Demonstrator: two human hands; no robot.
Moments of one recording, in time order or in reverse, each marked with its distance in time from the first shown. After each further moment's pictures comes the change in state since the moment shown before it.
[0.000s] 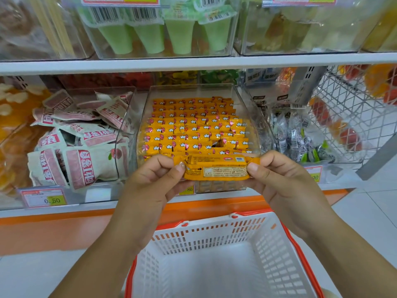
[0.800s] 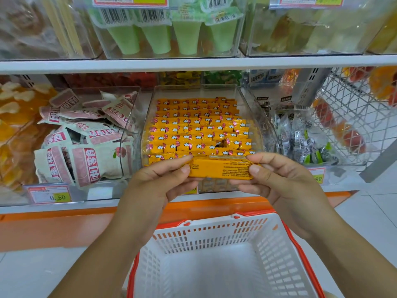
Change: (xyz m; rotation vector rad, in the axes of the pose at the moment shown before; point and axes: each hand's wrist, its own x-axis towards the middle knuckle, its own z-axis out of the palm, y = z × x) left_hand -0.002 0.006 -0.001 -0.086 0.044 -0.097; right_hand -0.002 -0.003 0.007 -0.014 0.016 0.046
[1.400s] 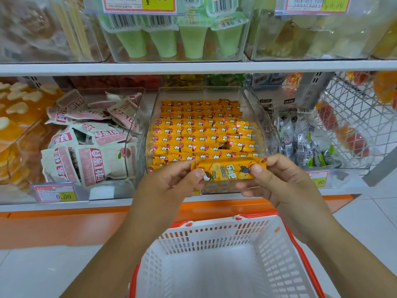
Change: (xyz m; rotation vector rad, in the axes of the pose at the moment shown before) left_hand -0.003 -0.004 0.001 0.664 -0.046 0.263; right_hand 0.000 0.009 -0.004 -0.137 0.053 -0.079
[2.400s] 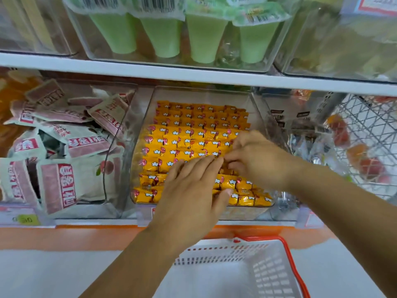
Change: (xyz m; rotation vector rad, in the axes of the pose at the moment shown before) left_hand 0.078 -0.040 0.049 0.918 -0.002 0.309; right_hand 0.148 -0.019 0.002 -1.687 -0.526 -0.173
